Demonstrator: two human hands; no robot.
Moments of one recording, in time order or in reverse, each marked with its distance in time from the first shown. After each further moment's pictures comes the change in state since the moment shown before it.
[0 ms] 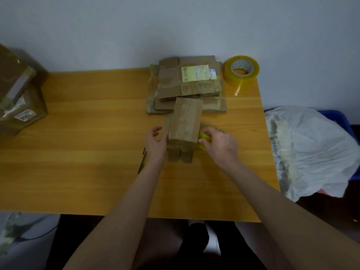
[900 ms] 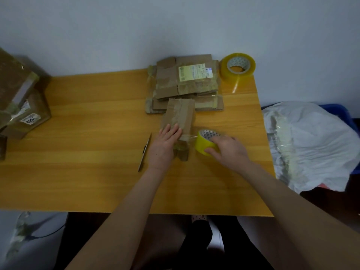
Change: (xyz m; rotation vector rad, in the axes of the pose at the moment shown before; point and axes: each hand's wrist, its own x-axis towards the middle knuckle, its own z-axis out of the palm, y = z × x) left_hand -0.027 -0.005 -0.008 0.819 -0.131 0.969; right_hand -0.015 0.045 -0.008 -0.153 -0.210 -0.246
